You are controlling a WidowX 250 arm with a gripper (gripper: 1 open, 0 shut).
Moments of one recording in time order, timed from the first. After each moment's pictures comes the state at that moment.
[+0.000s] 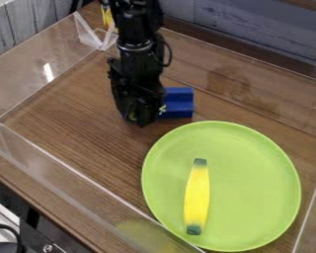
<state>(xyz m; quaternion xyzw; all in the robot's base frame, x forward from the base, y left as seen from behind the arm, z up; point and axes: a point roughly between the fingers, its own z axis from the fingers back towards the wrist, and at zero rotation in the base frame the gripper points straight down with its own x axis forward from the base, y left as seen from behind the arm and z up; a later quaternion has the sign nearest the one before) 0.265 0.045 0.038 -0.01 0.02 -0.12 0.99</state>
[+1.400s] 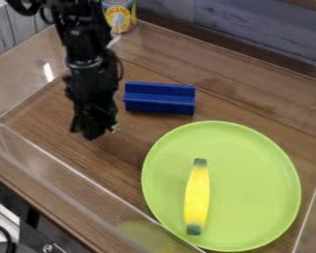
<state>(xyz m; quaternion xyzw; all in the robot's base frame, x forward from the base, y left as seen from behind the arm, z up) 0.213 0.098 0.036 -0.02 0.03 -0.09 1.00</state>
